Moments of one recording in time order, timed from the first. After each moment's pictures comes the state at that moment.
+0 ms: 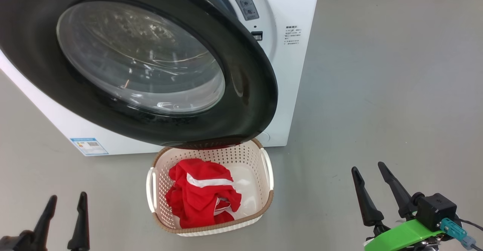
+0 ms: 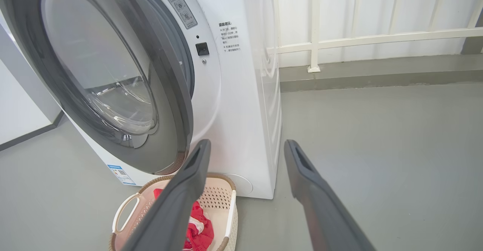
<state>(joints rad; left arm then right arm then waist) 0.00 0.24 -0.01 0.24 -0.41 -0.13 -0.25 -0.04 -0.11 0.05 0.16 0.27 0.13 -0.26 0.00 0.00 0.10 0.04</state>
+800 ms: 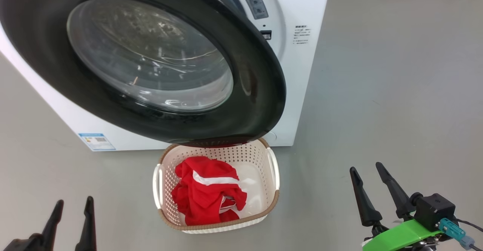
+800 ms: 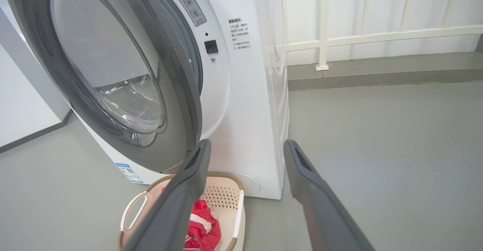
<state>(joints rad) 0.00 0.20 0.01 0.26 -0.35 -0.13 -0.25 -0.04 -0.11 0.05 0.16 0.27 0.13 -0.26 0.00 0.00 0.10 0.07</state>
